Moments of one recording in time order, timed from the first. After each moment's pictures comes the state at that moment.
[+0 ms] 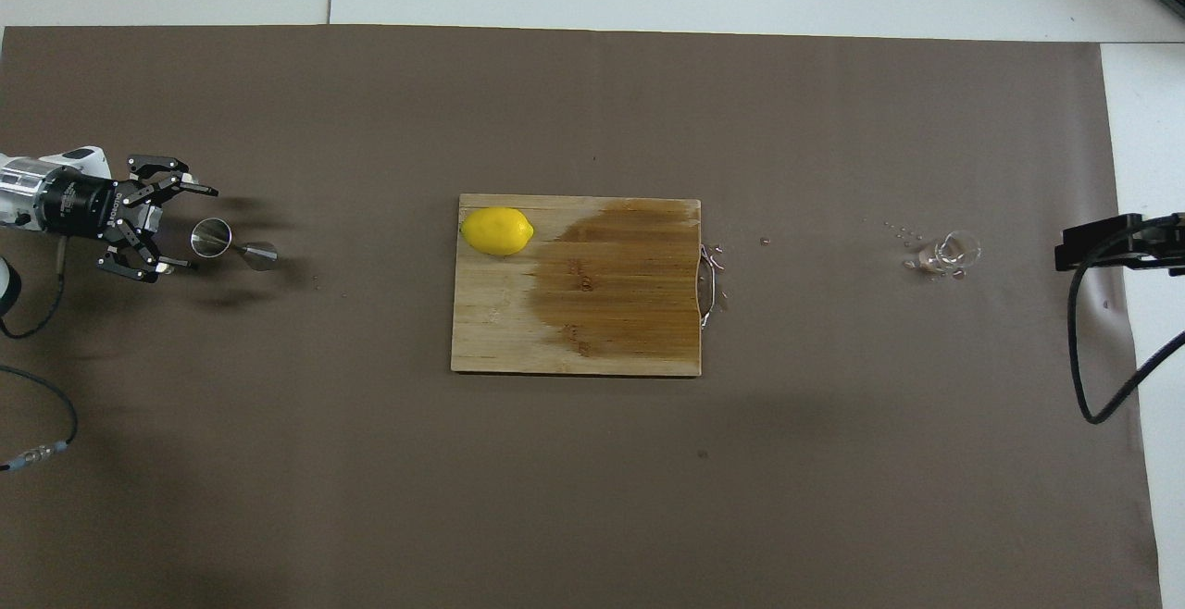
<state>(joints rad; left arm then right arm) 0.72 1.07 -0.50 -1.12 -0.78 1.22 -0.98 0.09 -0.07 -0.13 -1.63 -0.05 1.58 0.03</state>
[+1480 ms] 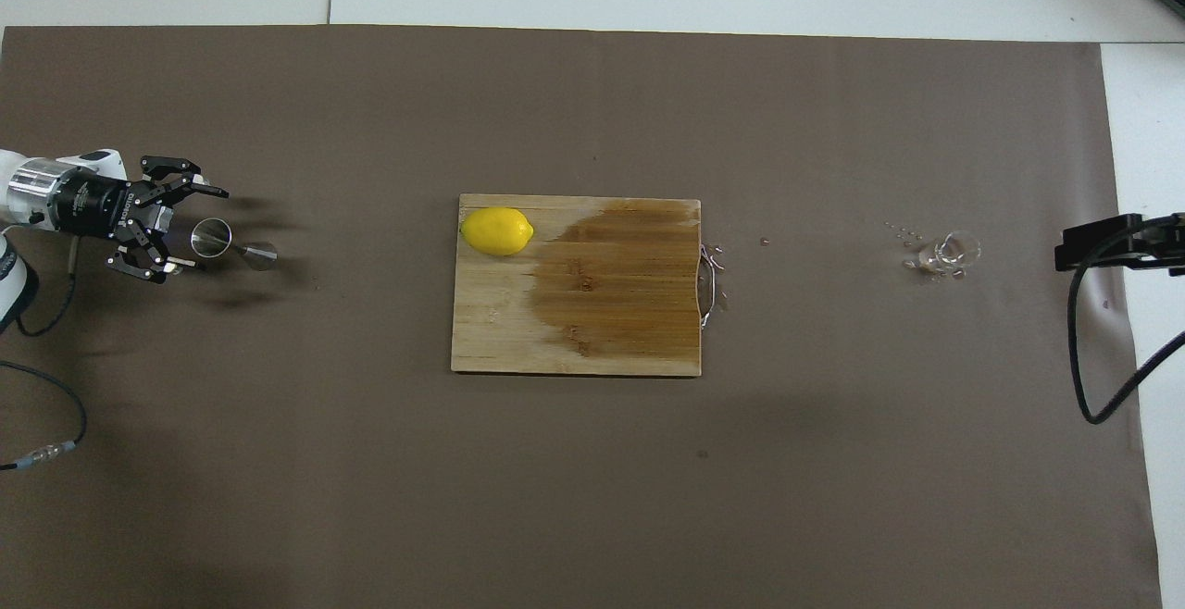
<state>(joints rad) 0.72 1.10 -0.53 -1.12 -0.78 1.20 -1.02 0.09 -0.07 -0.13 -1.63 -0.05 1.58 0.03</state>
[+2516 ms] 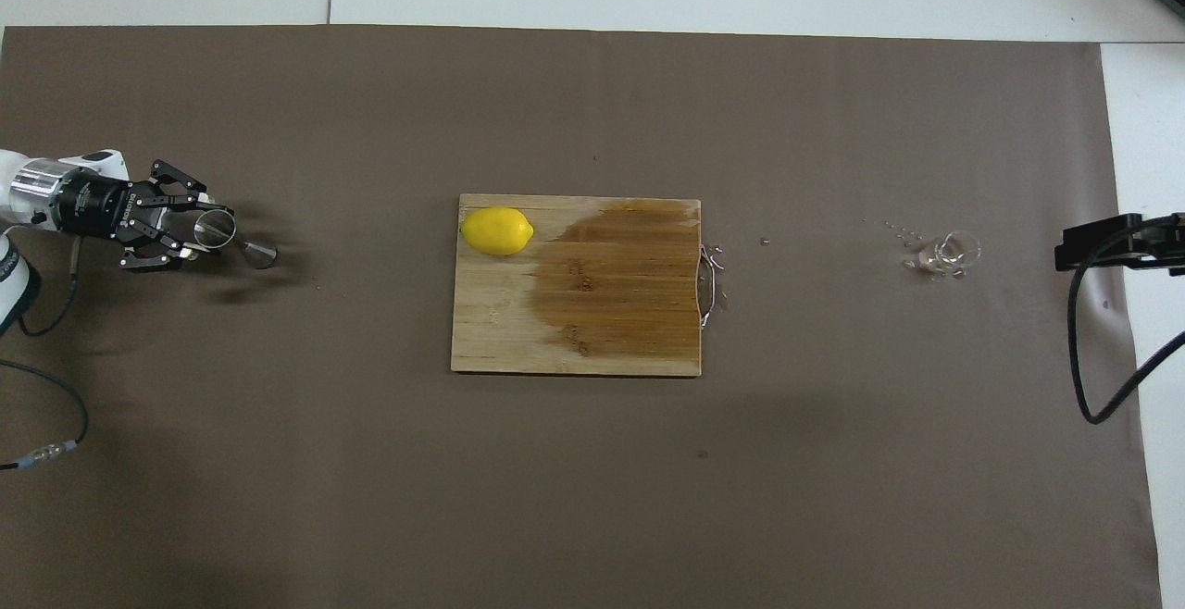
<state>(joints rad) 0.72 1.10 -0.53 -1.12 -0.78 1.20 -1.02 0.09 -0.07 -0.13 -1.63 -0.05 1.58 0.03</state>
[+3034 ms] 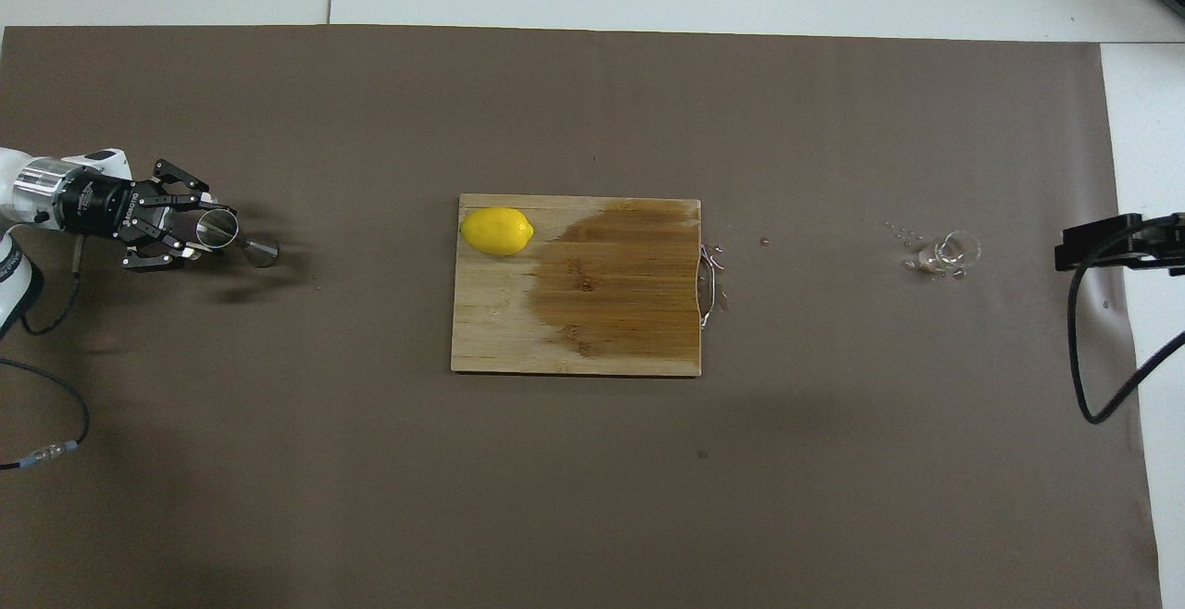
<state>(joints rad) 0.71 1.10 -0.53 -1.12 -0.78 1.20 -1.02 0.09 -0.07 -0.13 -1.63 -0.05 1.58 0.03</state>
